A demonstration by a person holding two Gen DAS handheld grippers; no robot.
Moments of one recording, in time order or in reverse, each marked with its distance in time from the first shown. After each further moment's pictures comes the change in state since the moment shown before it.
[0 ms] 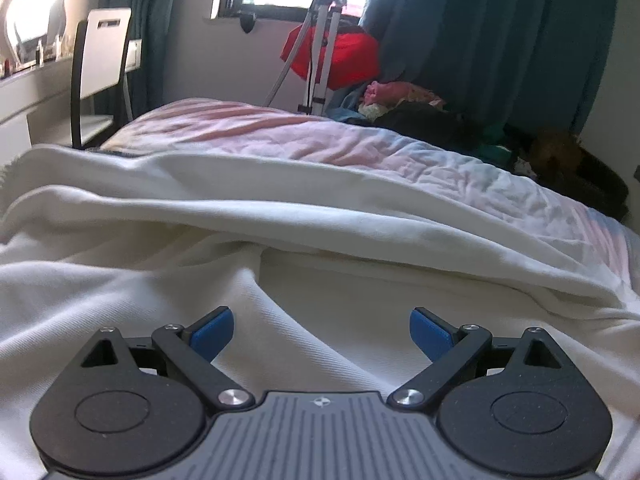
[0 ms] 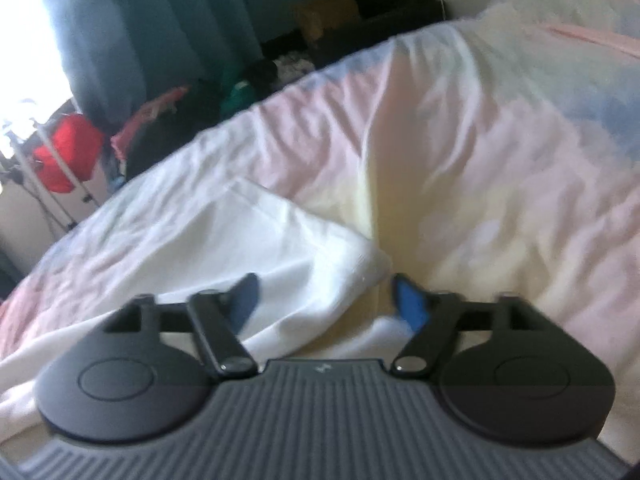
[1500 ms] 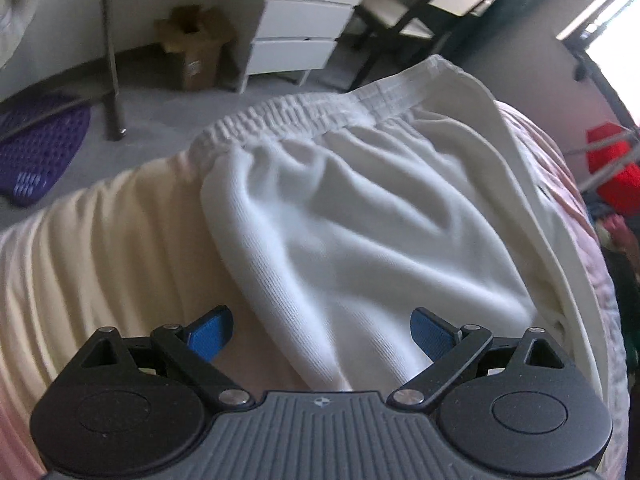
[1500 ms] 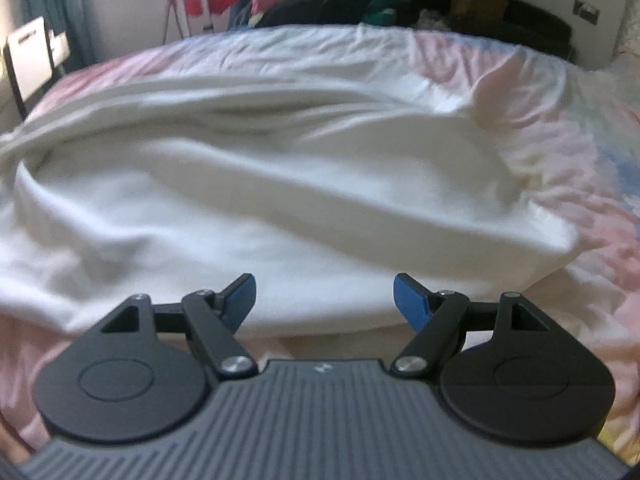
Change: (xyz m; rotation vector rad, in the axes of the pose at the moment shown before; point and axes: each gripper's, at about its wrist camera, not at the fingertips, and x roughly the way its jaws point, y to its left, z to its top) left arm -0.133 0.233 -0.049 -0.897 0.215 0.413; right arm -0.141 0.049 -0.134 -0.524 0.246 0.098
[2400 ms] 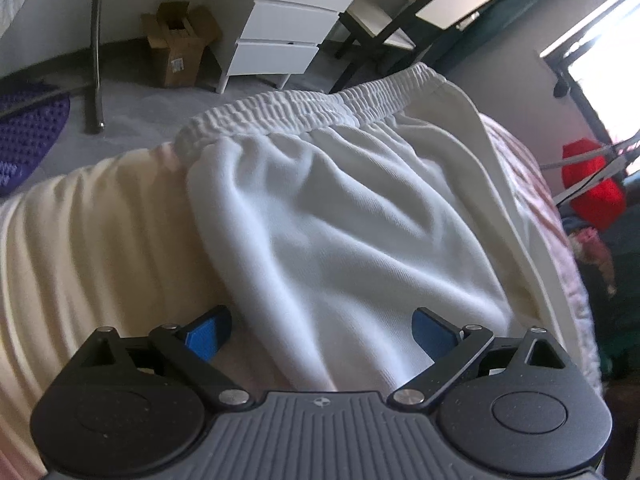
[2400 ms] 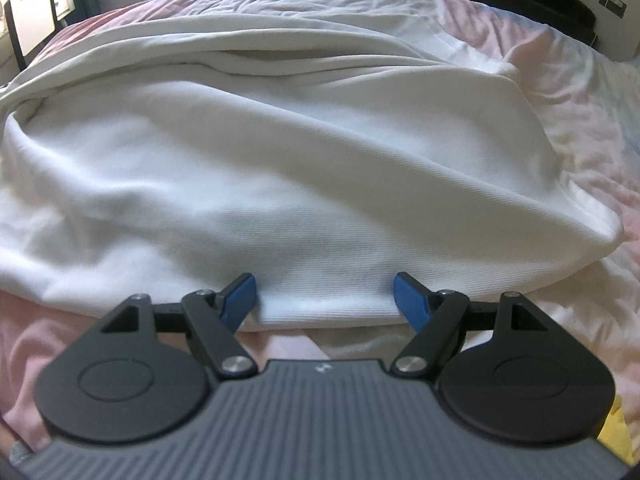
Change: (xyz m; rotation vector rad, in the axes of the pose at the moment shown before) left arm -0.005 0.013 -0.008 -0.035 -0.025 -0.123; right arm 0.026 0.012 -0.003 -0.058 0.091 -0.004
